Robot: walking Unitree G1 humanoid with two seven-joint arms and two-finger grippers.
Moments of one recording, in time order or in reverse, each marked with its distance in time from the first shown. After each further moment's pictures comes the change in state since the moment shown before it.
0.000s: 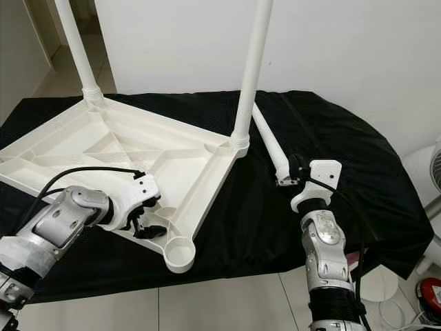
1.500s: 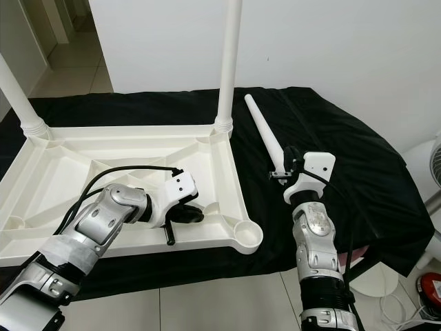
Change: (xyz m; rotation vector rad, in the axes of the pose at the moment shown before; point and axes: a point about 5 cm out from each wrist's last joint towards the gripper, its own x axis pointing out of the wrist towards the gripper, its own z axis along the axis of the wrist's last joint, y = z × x) left arm 0.033 -0.017 0.048 0.047 -0.209 -0.099; right arm 0.012 0.012 0.003 0.035 -0.034 -0.023
